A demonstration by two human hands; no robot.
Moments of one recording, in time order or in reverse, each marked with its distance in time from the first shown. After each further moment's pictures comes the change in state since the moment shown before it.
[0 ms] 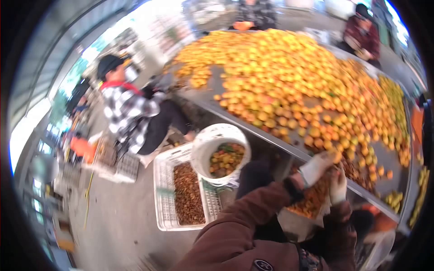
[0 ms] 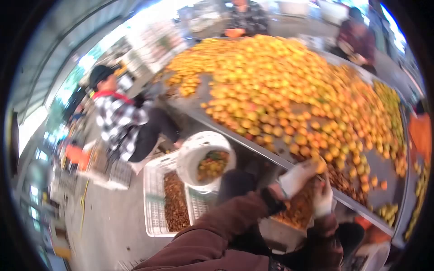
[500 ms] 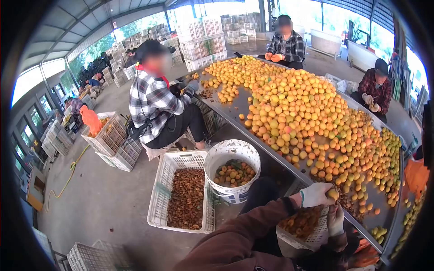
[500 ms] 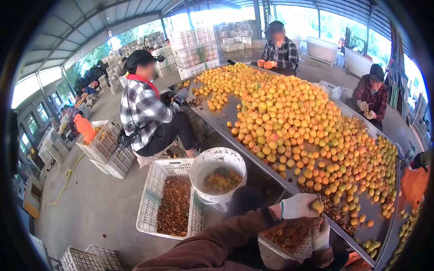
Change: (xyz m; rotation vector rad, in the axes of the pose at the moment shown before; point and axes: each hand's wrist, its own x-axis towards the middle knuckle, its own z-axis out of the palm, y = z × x) left_hand -0.027 0.107 -0.022 0.519 -0.225 -0.095; right_hand -0.035 -0.056 -0.020 -0.134 -0.295 -0.080
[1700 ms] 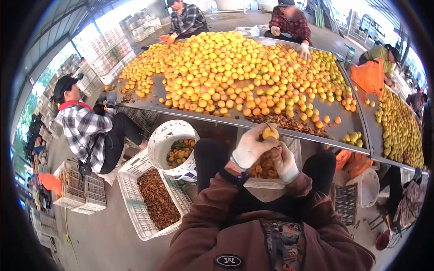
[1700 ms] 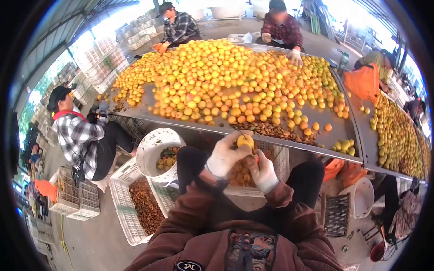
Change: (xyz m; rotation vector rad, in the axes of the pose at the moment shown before) left_hand -0.057 0.060 0.010 -0.514 0.134 -0.049; right_hand -0.061 -0.048 0.046 -0.224 0.287 -0.138
